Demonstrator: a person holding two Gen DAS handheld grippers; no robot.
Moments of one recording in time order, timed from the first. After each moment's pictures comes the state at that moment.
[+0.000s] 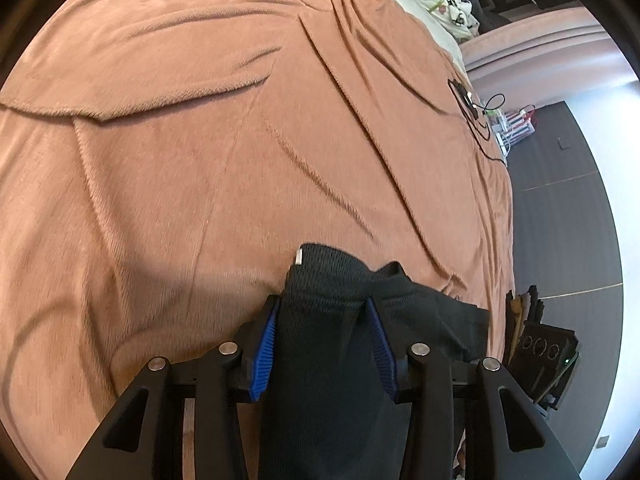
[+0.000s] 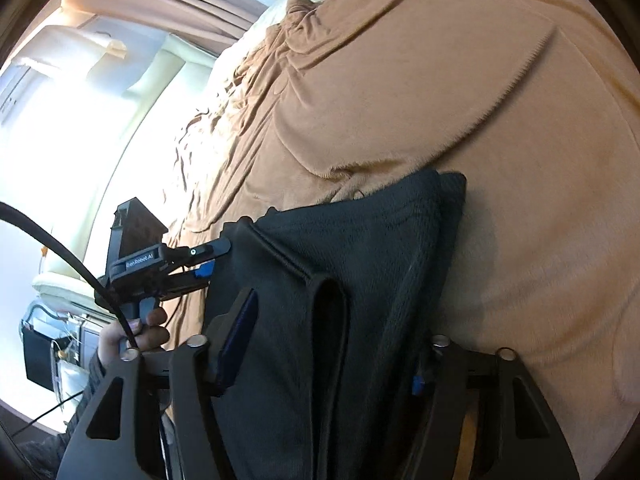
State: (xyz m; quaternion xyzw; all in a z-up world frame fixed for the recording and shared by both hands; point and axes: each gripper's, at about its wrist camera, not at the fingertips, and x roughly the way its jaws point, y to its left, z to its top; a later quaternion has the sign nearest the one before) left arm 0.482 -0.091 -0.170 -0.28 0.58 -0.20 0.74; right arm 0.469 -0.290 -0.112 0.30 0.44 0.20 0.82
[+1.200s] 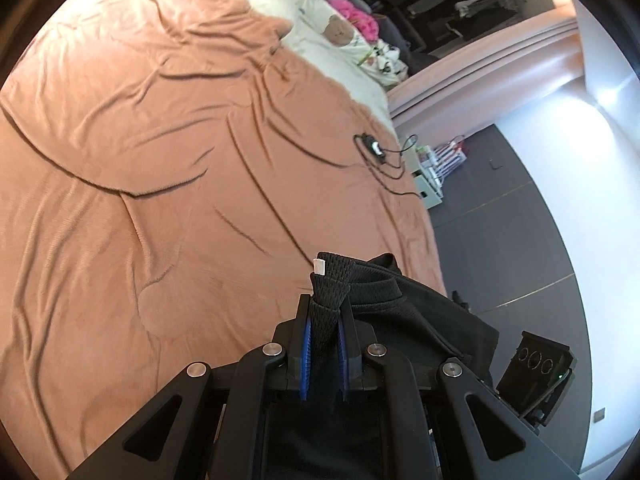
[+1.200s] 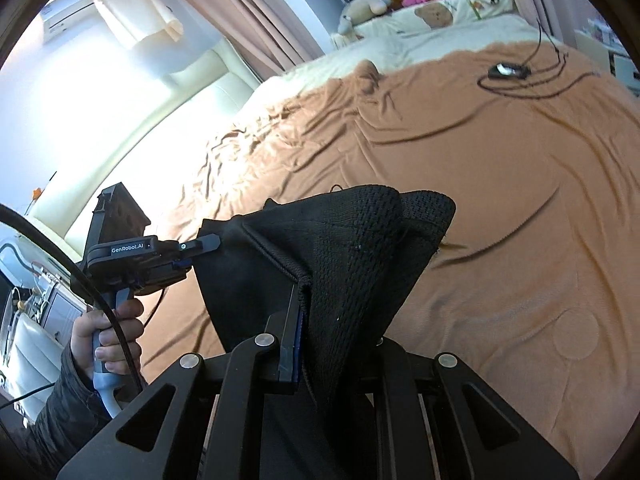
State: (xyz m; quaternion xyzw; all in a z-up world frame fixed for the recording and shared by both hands) left arm 0.392 -0.053 -0.034 -0.31 0.45 -0.26 0.79; right arm 0.352 -0.224 0.004 0.17 0.34 0.18 0.91
